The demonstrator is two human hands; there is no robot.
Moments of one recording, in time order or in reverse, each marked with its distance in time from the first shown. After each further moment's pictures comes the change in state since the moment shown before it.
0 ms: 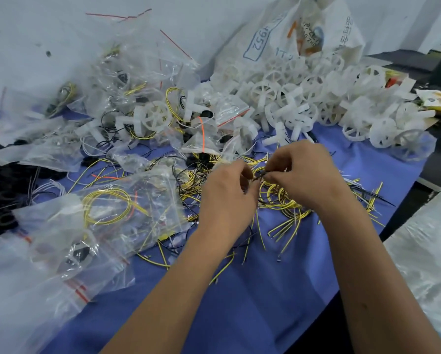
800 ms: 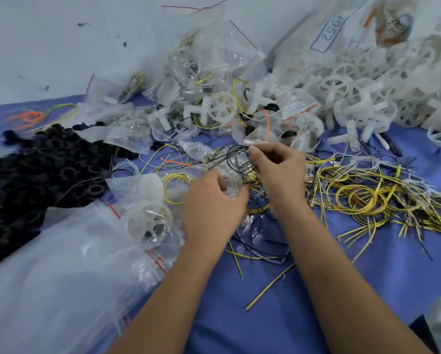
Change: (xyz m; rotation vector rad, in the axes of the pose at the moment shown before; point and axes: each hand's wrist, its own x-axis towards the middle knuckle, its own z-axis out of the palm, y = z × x) left_hand -0.033 -0.085 -0.077 0.249 0.291 -0.360; right_hand 0.020 -0.097 0.139 1.119 0.173 0.147
